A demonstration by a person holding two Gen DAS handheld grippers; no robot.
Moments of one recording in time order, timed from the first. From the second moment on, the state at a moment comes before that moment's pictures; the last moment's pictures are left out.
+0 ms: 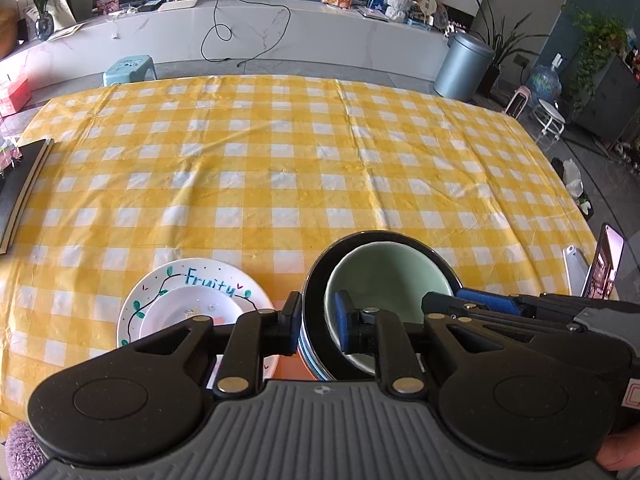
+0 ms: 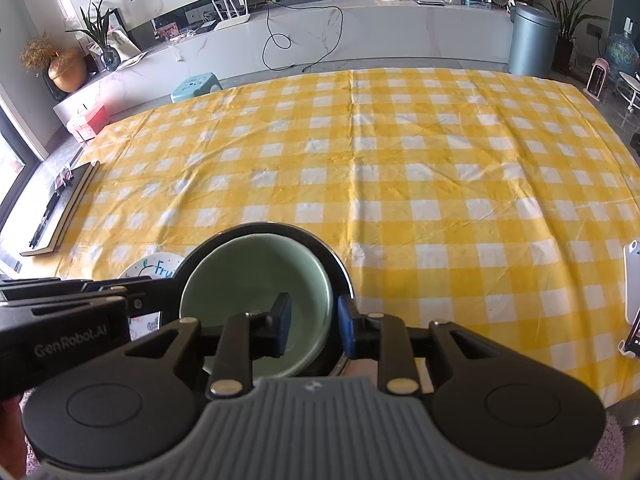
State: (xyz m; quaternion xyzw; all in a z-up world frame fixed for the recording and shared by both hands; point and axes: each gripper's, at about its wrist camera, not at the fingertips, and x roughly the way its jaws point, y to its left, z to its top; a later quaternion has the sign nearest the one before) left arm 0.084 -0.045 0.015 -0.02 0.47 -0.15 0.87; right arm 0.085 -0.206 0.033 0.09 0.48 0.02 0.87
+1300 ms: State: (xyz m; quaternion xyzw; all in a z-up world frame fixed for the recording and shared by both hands) left arm 0.078 -0.005 -0.038 -0.21 0.46 -0.13 0.85; right arm 0.071 -0.262 -0.029 0.35 0.46 -0.01 0.82
